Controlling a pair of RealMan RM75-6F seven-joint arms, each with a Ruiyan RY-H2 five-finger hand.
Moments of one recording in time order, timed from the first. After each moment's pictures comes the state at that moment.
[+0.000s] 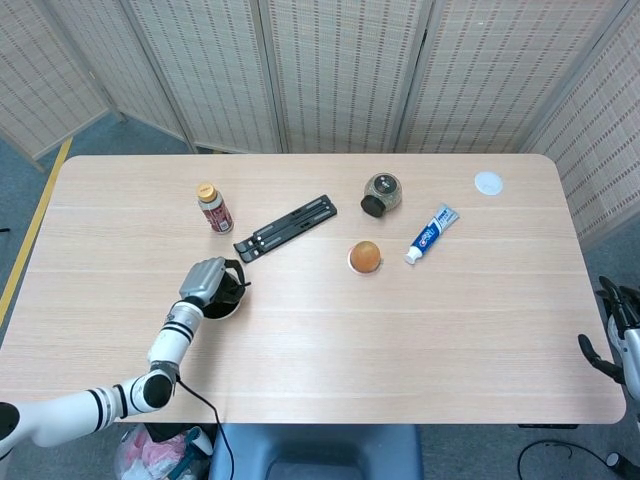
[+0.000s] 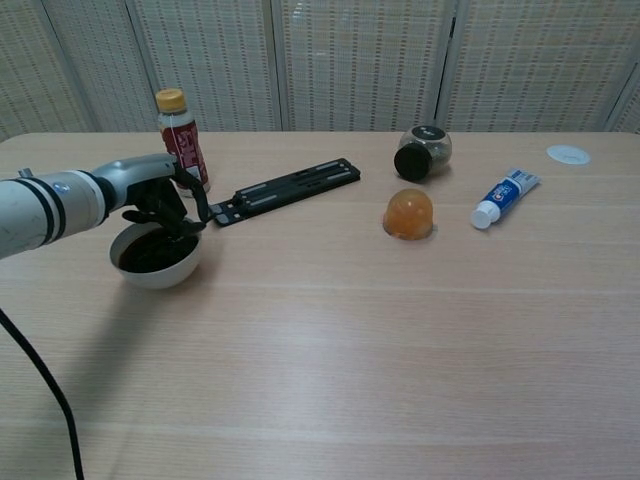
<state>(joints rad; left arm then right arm) -0.83 -1.61 -0.26 -1.33 0.70 0.81 0.19 0.02 -1.14 0.10 -1.41 -1.54 1.64 0.12</state>
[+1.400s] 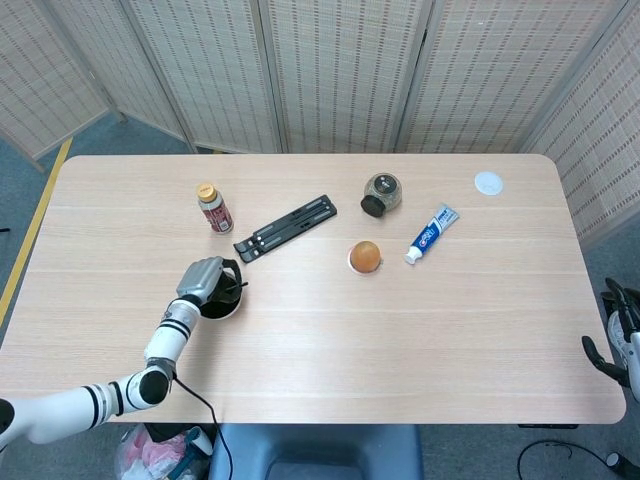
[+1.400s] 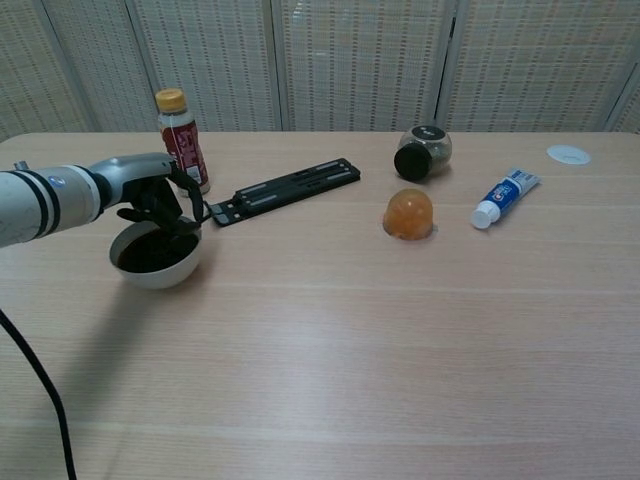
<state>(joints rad) -0.85 -1.58 -0.24 -1.34 0.65 0.80 0.21 0.00 -1.14 0.10 -1.41 -1.54 1.66 0.13</state>
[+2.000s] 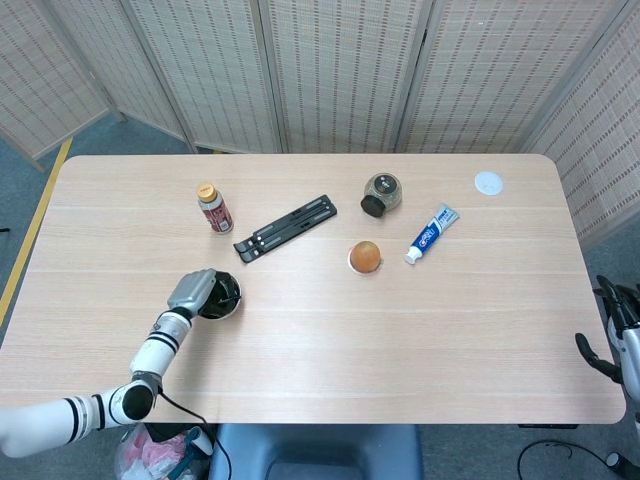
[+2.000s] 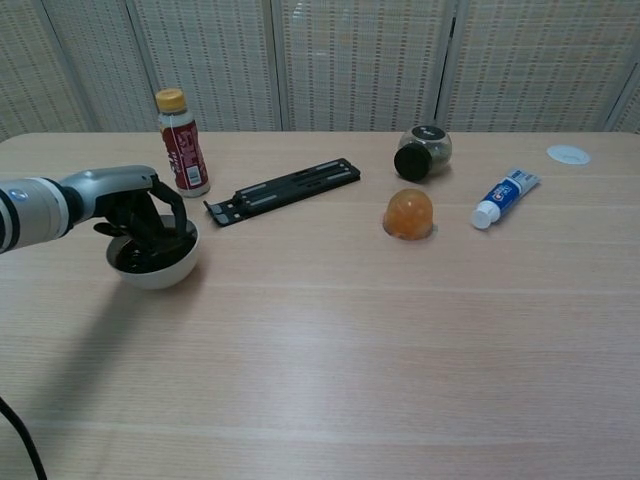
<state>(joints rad) -0.80 -1.51 -0.20 -1.46 0.71 0.81 0.19 0.01 -1.15 0.10 -1.41 -1.55 1.66 0.13</state>
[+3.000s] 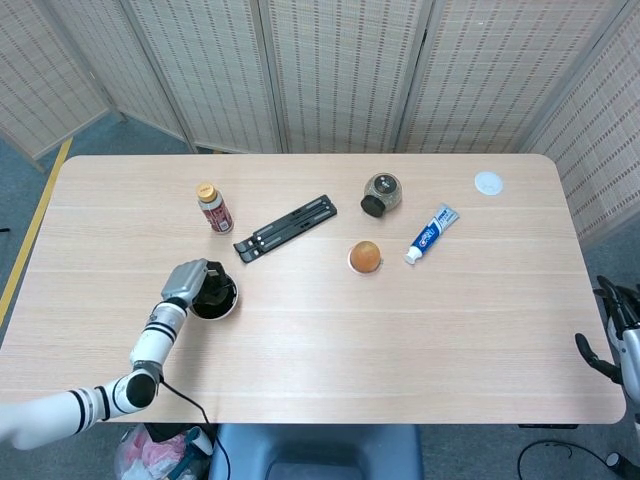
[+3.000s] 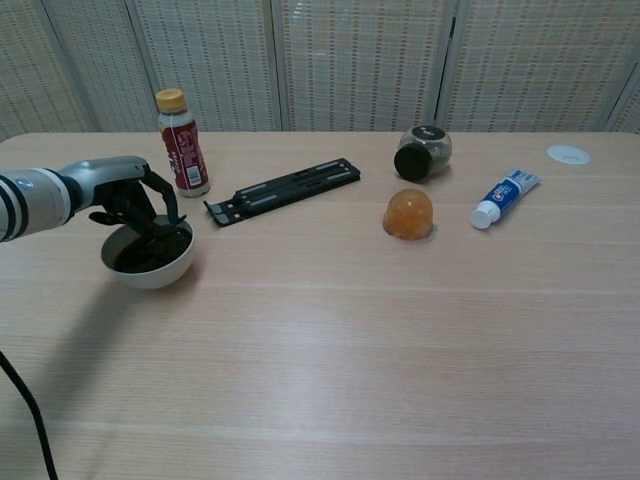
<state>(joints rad) -0.81 -1.53 -0.22 -1.37 0.66 0.80 0.19 0.01 -1.15 0.11 -1.42 -1.56 1.66 0.12</state>
